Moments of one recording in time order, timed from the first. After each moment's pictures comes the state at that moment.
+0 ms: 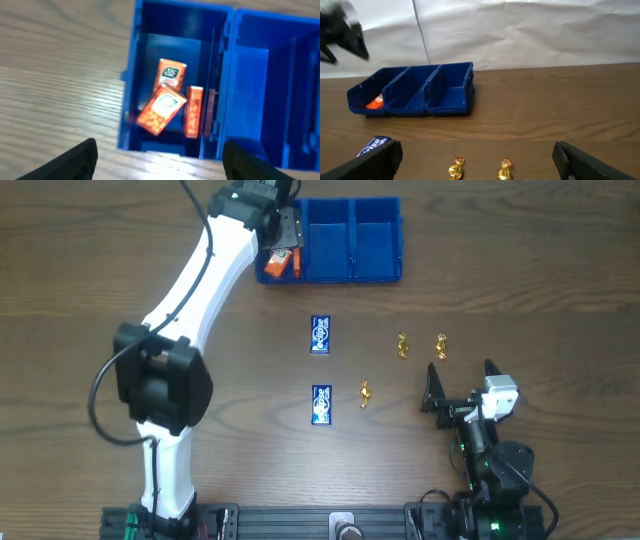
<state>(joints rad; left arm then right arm) -0.38 2.16 2.06 -0.96 -0.20 -0.46 0.03 0.01 0.01 -0.07 -0.07 0.10</state>
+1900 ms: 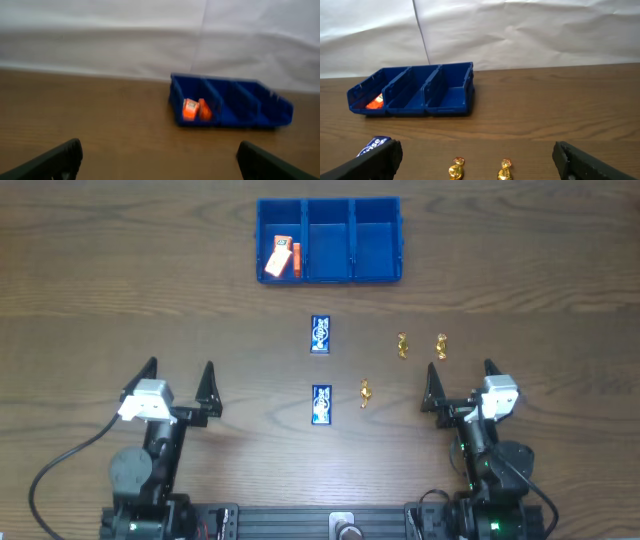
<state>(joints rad) -0.09 0.01 0.01 -0.01 0.06 -0.15 0.03 0.01 0.01 -0.07 -0.08 0.10</state>
